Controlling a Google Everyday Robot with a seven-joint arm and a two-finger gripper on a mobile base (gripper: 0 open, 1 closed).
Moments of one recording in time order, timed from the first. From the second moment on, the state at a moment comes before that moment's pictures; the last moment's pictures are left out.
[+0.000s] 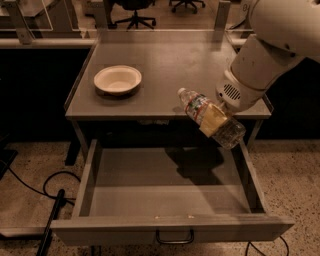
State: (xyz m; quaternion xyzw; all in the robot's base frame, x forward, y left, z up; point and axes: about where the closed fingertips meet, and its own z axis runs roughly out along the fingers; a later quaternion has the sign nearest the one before) arm 0.502 -0.131 0.871 -0.38 0.91 0.09 0.12
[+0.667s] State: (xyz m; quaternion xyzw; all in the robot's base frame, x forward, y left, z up) arm 0.465 -0.110 0.820 -0.38 0.91 0.14 0.08
